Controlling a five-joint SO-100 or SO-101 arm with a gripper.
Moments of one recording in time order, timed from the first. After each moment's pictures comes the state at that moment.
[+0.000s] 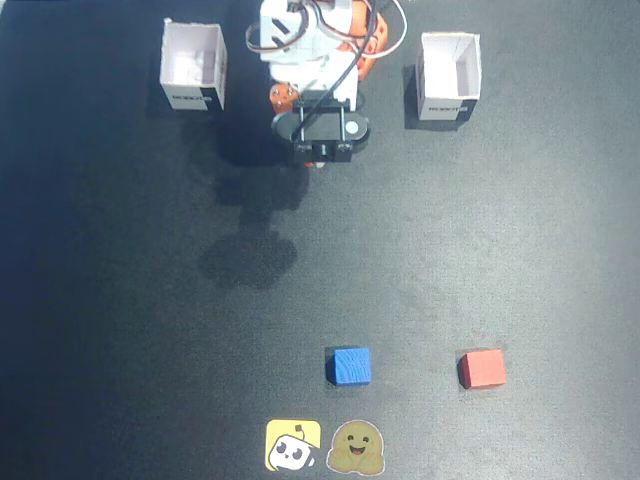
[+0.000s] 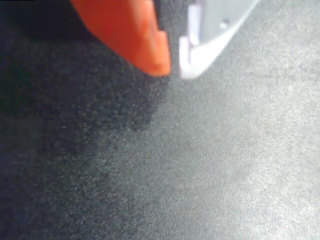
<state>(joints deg) 4.0 176.6 164.8 71.9 78.0</state>
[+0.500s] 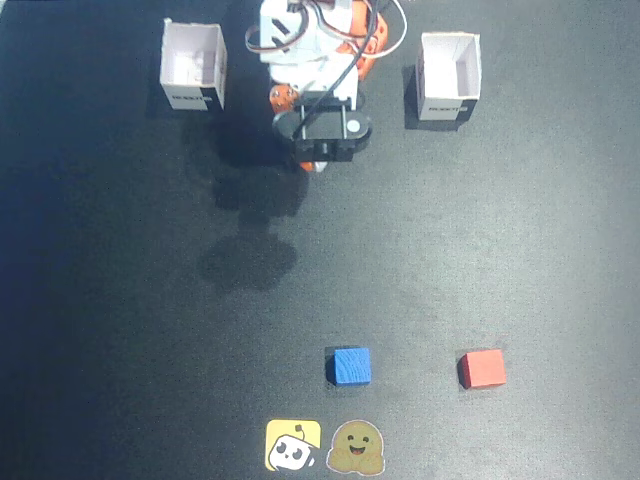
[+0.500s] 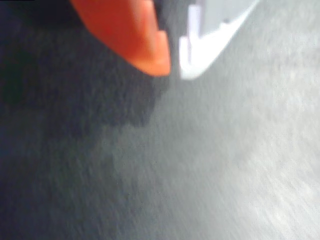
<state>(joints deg) 2.1 176.6 164.8 68.1 77.0</state>
